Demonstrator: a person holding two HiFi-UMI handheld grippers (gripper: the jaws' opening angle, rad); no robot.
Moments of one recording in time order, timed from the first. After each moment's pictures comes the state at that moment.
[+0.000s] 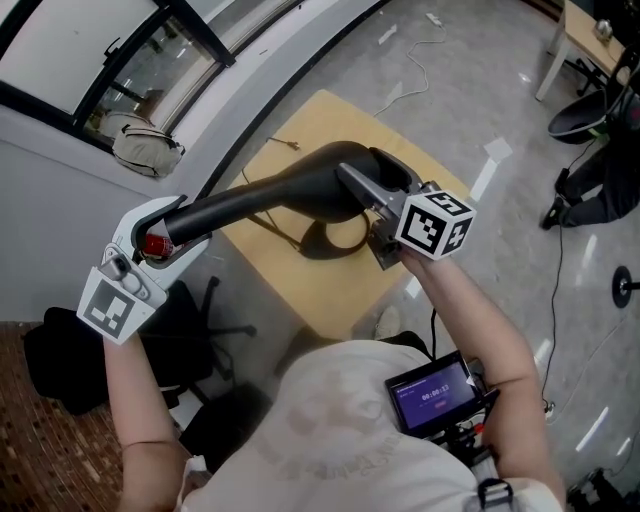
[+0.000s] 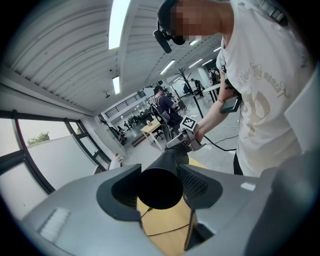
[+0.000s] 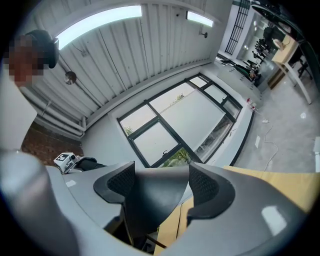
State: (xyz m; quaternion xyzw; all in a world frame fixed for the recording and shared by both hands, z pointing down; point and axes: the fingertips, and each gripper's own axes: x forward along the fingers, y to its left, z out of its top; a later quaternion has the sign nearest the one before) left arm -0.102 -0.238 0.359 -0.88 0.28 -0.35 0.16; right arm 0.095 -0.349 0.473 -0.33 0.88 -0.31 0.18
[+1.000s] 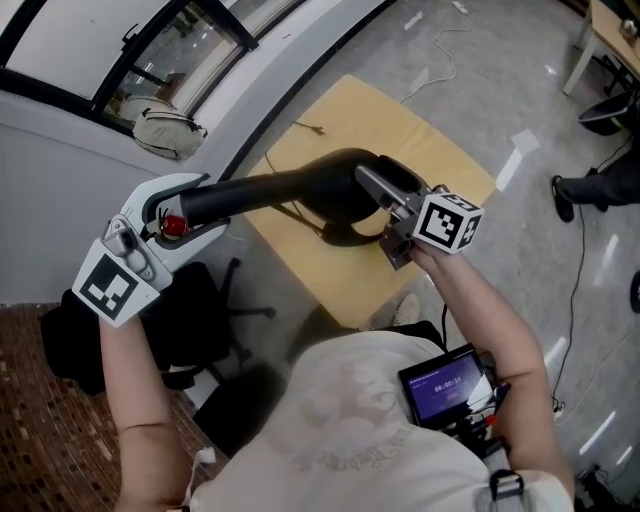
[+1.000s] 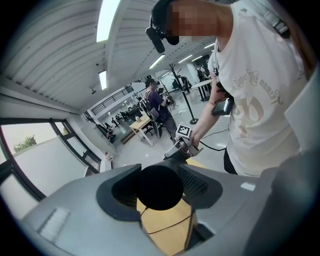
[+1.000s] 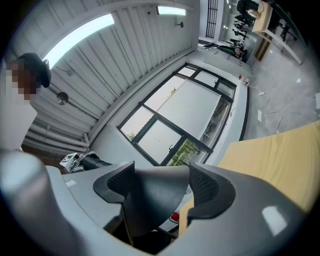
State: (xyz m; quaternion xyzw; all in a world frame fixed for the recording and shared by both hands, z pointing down) left arm -0.071 -0.237 0.338 -0.87 0.12 -0.40 0.27; right arm 0.070 -0.344 0.517 -0.27 0.85 -0.40 0.22
